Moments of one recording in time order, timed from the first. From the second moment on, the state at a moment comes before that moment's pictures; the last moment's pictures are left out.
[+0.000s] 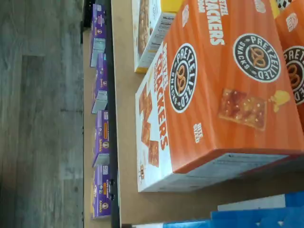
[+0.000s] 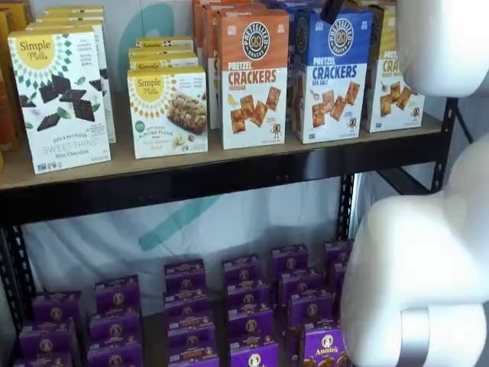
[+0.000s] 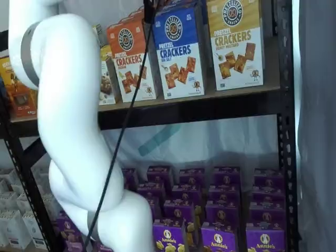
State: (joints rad) arm -0.29 -0.30 -1.65 0.44 1.71 -1.69
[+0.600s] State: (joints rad) arm -0.26 -0.25 -1.70 0.38 1.70 -1.69
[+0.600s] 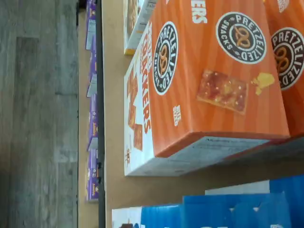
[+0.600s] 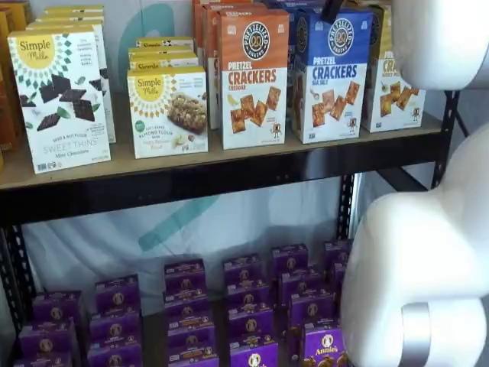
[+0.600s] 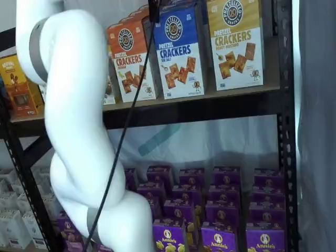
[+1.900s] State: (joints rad) arm -0.23 -0.13 -1.84 0.29 1.78 -1.69
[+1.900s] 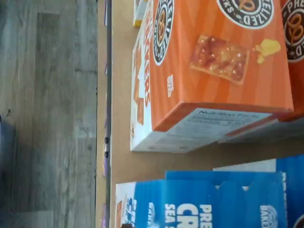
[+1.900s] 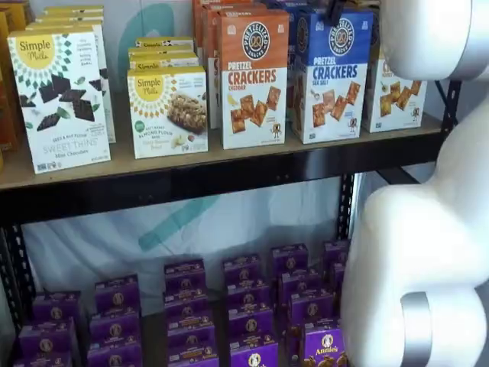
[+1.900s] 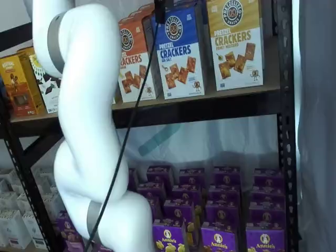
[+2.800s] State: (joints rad) arm -0.19 -0.06 -1.92 0.18 1.81 -1.70
